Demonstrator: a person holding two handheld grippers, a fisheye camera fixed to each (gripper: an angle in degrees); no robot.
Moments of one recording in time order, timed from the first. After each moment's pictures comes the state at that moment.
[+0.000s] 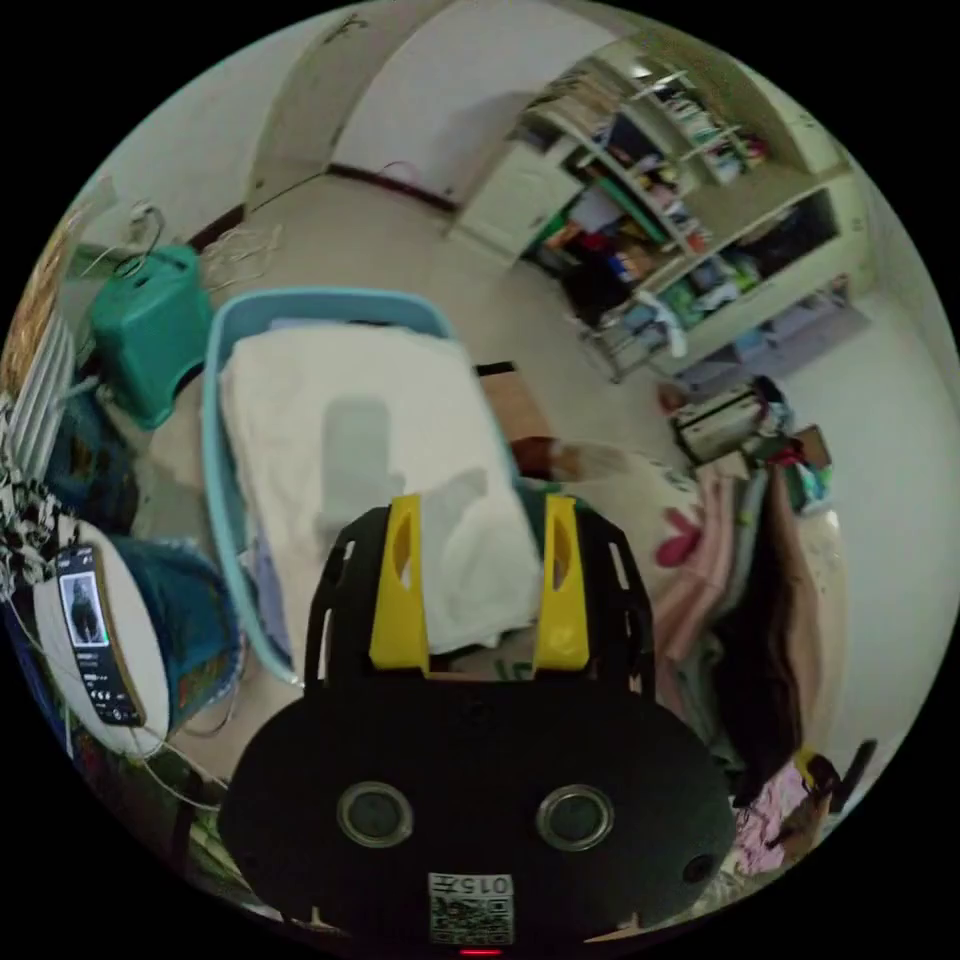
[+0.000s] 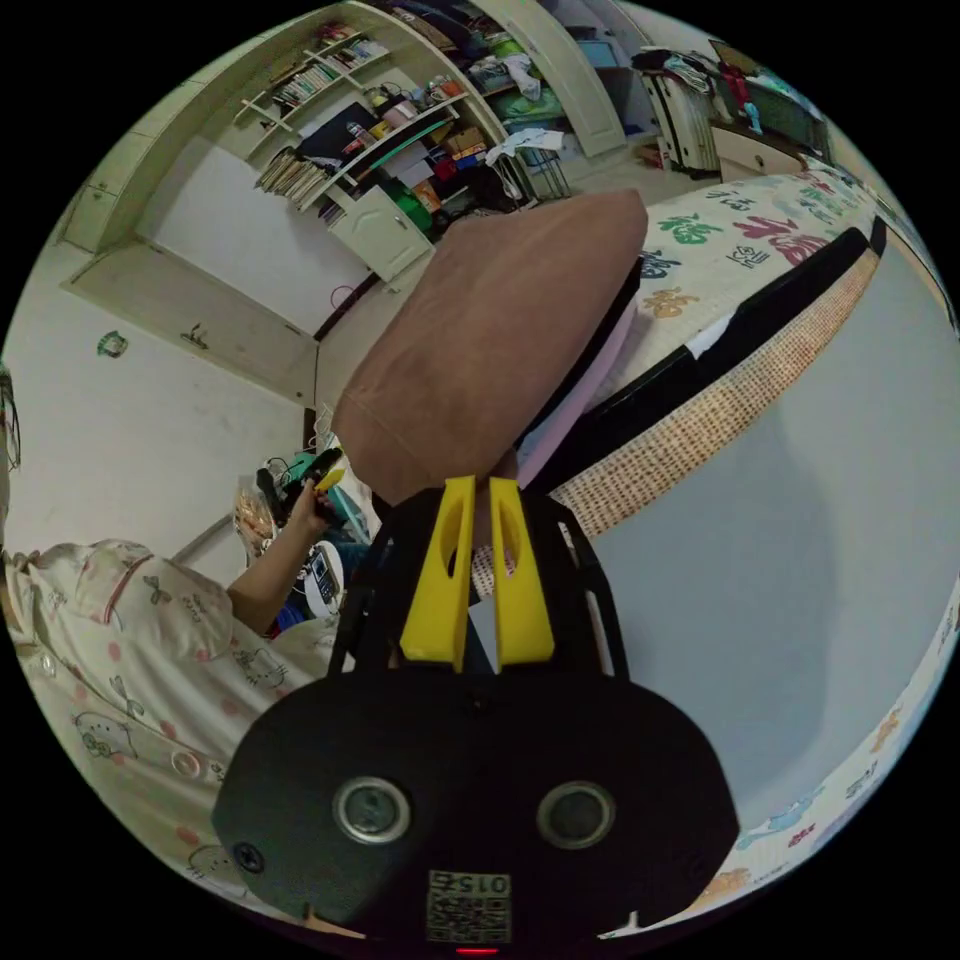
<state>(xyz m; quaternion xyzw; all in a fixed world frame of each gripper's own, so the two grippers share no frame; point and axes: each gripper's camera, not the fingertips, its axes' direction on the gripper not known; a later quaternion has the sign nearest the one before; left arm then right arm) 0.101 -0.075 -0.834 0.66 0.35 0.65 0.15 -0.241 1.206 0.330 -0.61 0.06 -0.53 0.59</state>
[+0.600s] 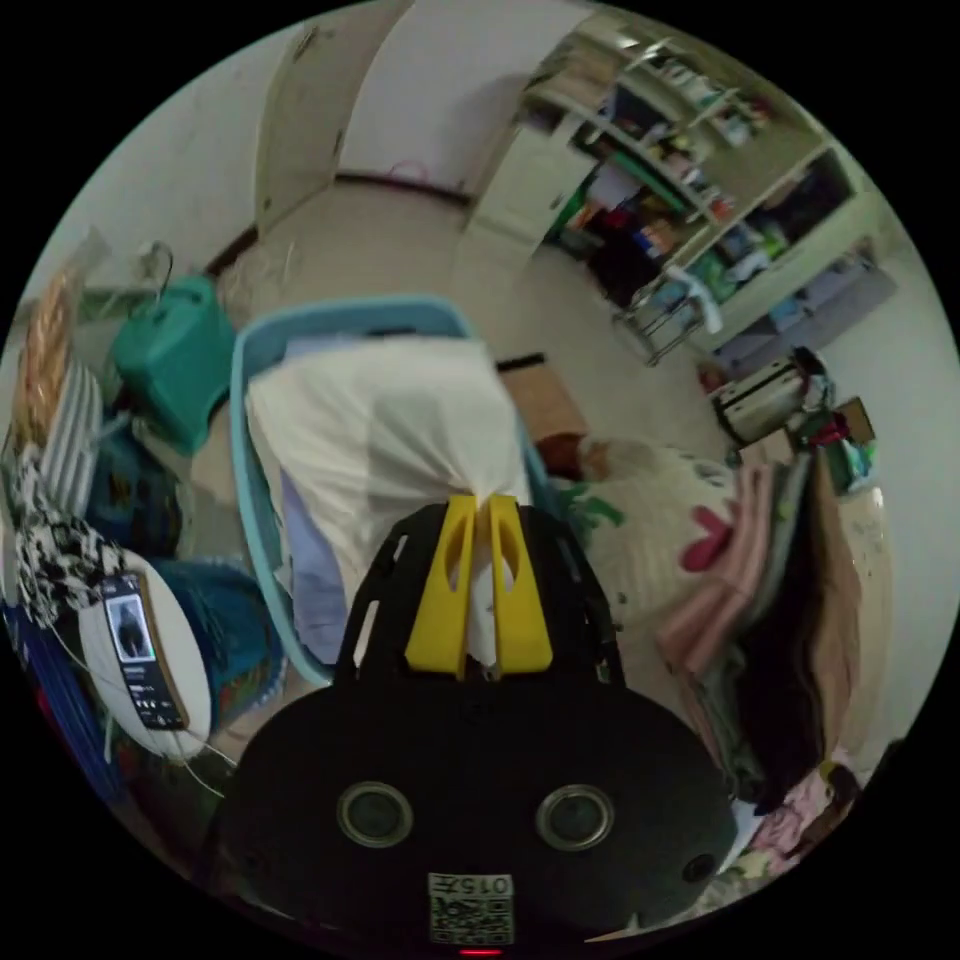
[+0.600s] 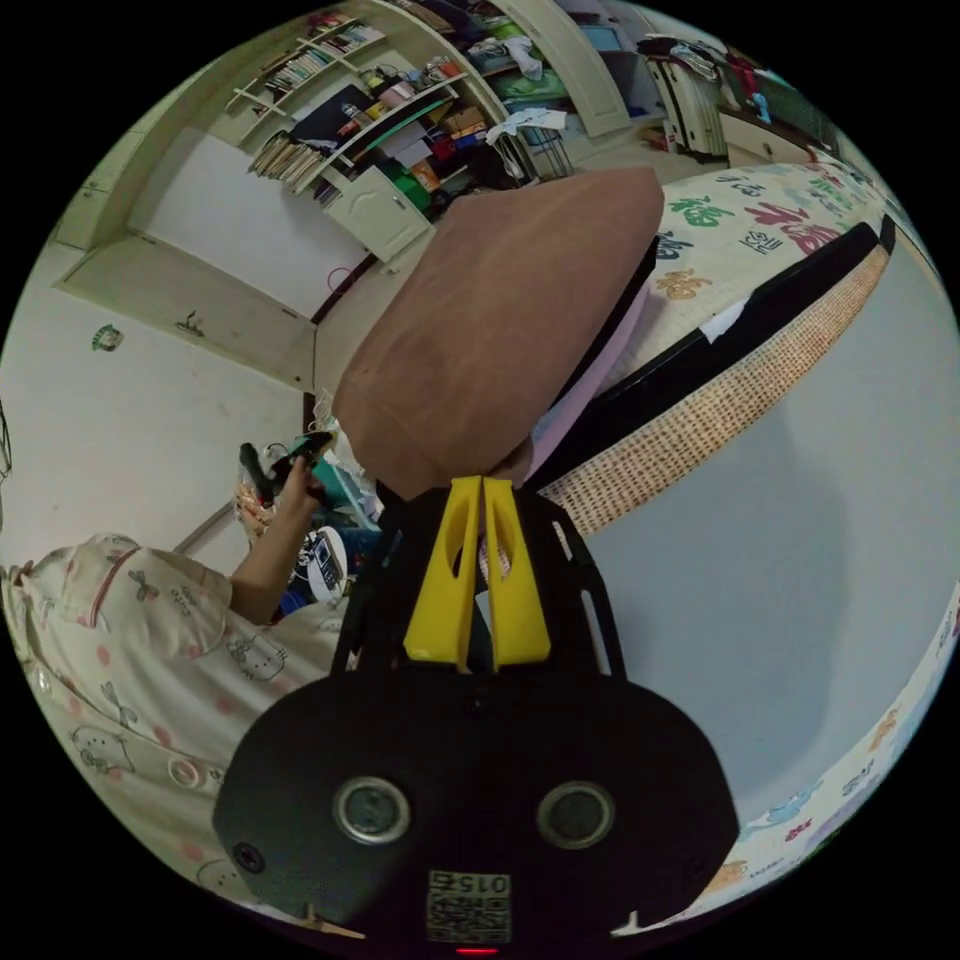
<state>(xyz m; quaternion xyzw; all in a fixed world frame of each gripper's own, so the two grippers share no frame) 0.024 -0.039 -0.738 0.69 0.34 0.64 0.02 -0.224 1.178 0.310 -0.63 0.06 -0.53 0.57</state>
